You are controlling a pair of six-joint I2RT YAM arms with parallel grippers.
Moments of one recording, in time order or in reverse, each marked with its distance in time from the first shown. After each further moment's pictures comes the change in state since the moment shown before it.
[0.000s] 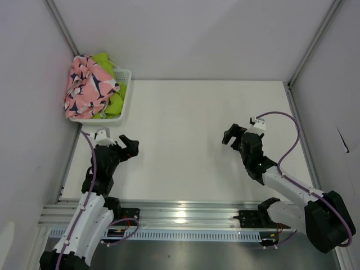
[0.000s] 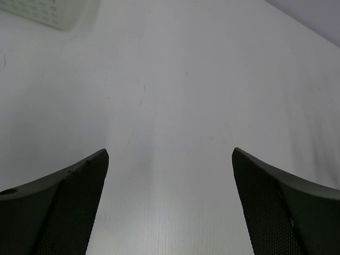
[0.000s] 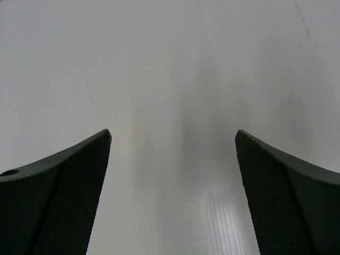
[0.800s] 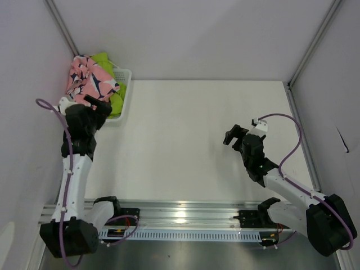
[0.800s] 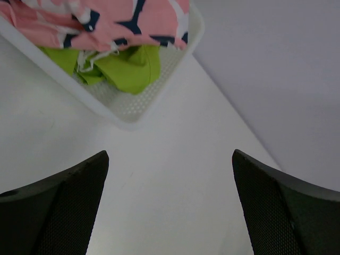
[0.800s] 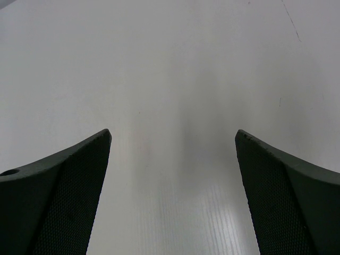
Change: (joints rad) left arm 0.195 0.385 0.601 -0.249 -0.094 -0.294; right arm 0.000 -0.036 -0.024 0.006 0.028 0.000
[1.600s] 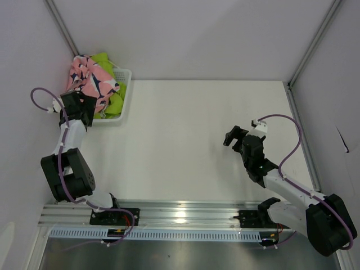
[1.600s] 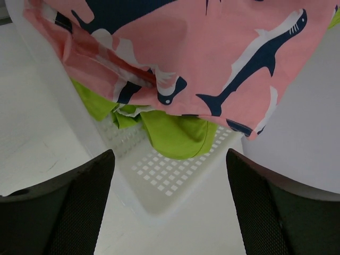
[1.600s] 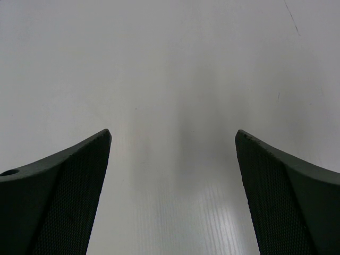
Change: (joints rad) left arm 0.255 0.589 0.215 0.118 0.039 -0.251; right arm -0.001 0.000 -0.015 0.003 -0.005 0.000
